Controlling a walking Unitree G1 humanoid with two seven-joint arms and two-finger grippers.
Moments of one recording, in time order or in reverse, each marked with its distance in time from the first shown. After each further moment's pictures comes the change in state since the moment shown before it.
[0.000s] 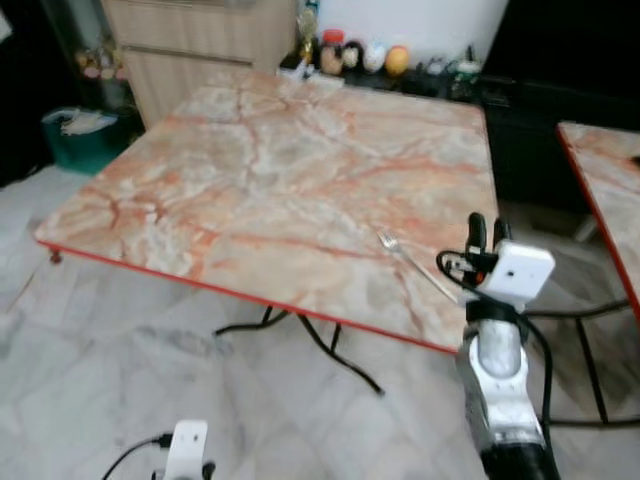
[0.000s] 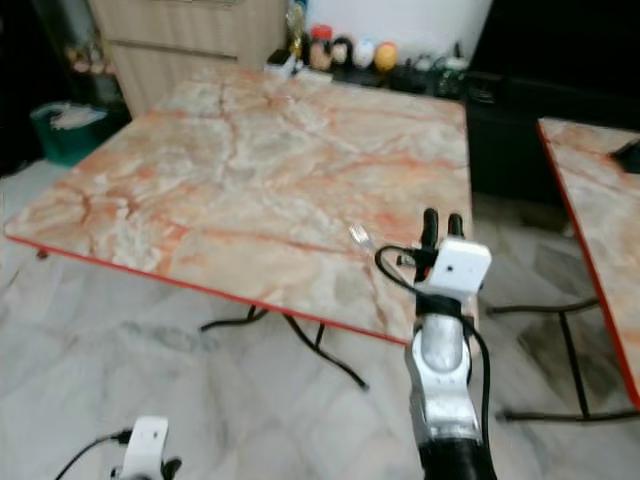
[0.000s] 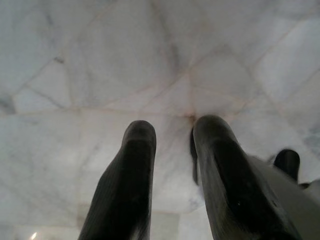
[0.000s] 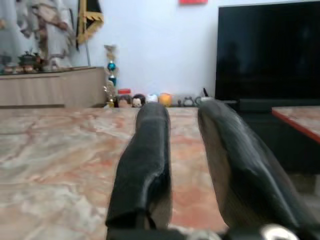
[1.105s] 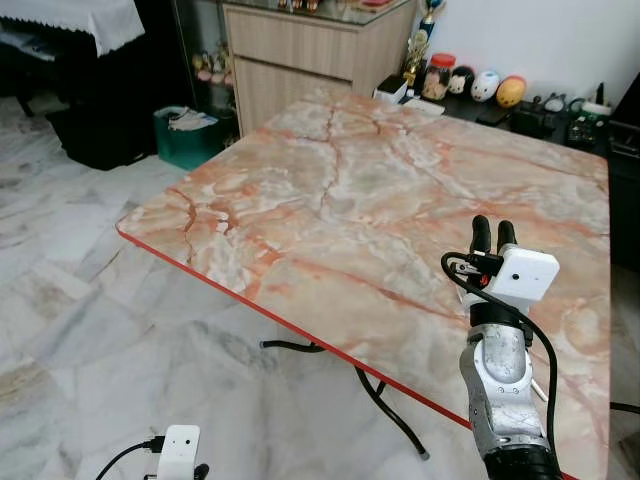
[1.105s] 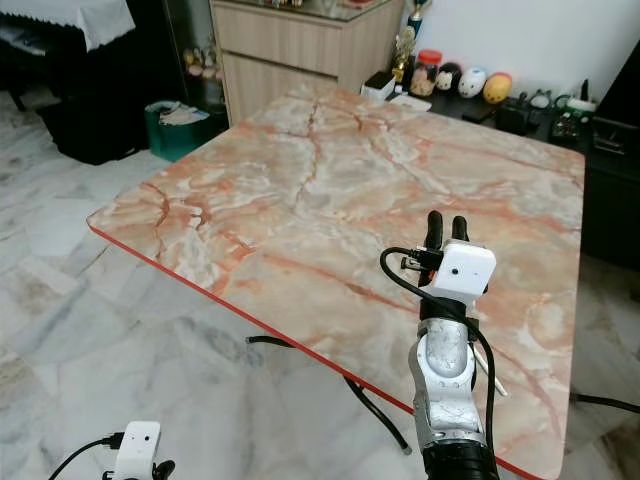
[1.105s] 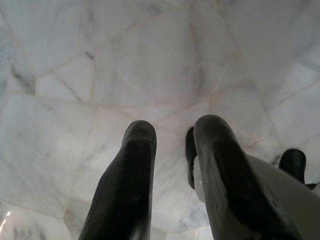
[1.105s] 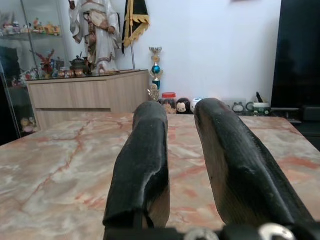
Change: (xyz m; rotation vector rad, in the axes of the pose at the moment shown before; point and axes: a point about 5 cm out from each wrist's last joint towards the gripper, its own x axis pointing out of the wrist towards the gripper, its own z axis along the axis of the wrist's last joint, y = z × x) left arm 0.000 0.003 0.003 0.001 -0.016 -0.012; right arm -0.002 -0.017 -0.002 -0.020 0.013 -0.041
